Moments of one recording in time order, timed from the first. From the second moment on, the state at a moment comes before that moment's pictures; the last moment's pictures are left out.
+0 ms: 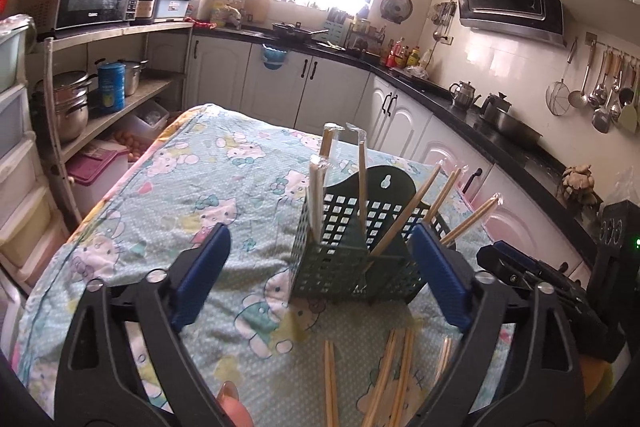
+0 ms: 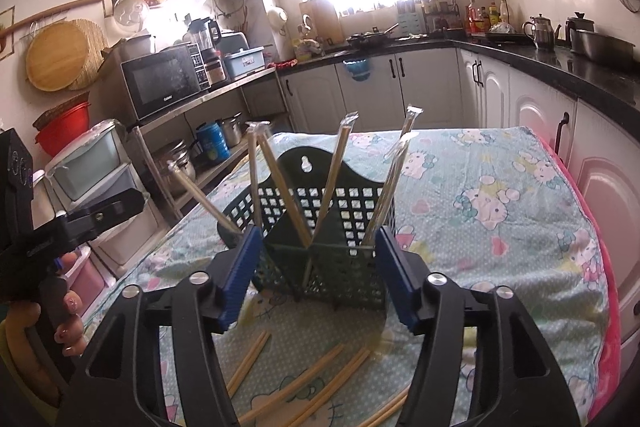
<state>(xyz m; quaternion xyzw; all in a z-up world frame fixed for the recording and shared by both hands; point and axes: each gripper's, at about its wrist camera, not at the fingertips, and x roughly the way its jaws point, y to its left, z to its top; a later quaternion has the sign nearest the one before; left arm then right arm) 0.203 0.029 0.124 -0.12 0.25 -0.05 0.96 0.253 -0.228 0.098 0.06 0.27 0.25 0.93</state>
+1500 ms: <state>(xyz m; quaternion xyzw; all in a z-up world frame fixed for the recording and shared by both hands) 0.156 0.011 0.063 -0.10 0.30 -0.06 0.95 0.208 -0.260 0.038 0.02 0.34 0.20 0.92</state>
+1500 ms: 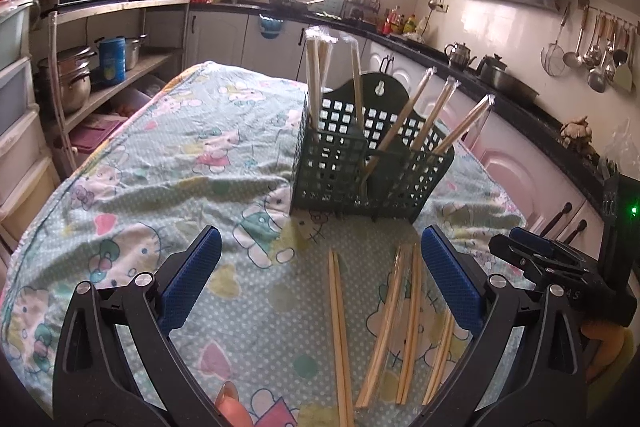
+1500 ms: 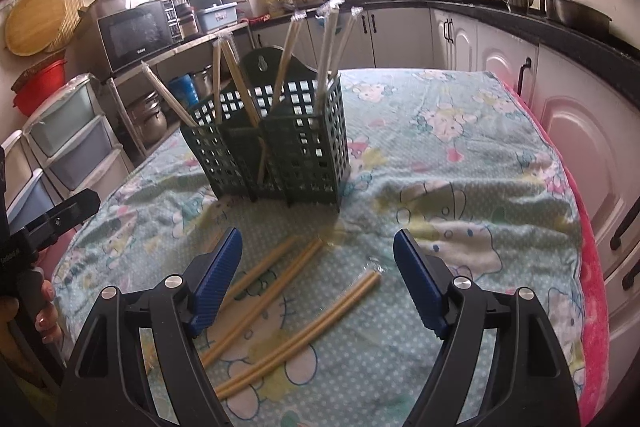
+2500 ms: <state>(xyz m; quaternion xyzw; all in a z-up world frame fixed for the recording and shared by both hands) 0.192 -0.016 0.003 -0.08 0.41 -0.07 0.91 0.219 -0.262 0.013 0.01 0.40 0.20 0.89</state>
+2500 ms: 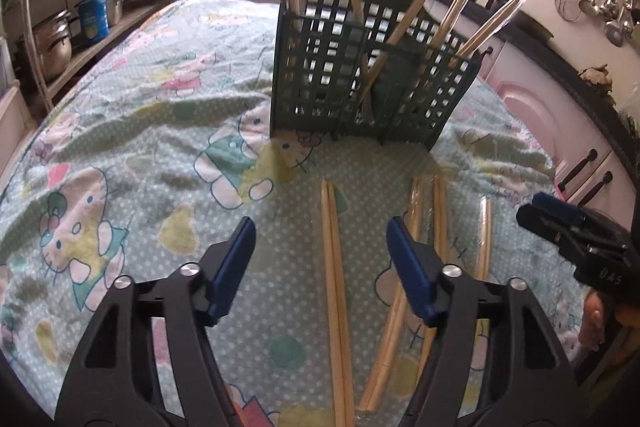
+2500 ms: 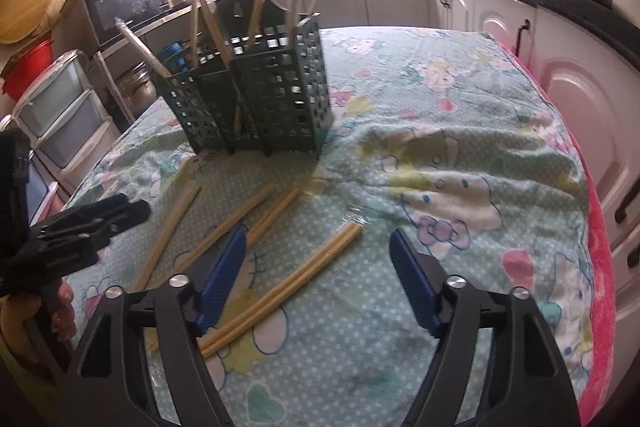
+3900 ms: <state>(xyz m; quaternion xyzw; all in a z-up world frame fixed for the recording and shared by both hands) 0.251 -0.023 -0.019 -0.08 0.46 -0.04 0.88 0.280 -0.230 0.008 0.07 0.41 0.23 0.88</state>
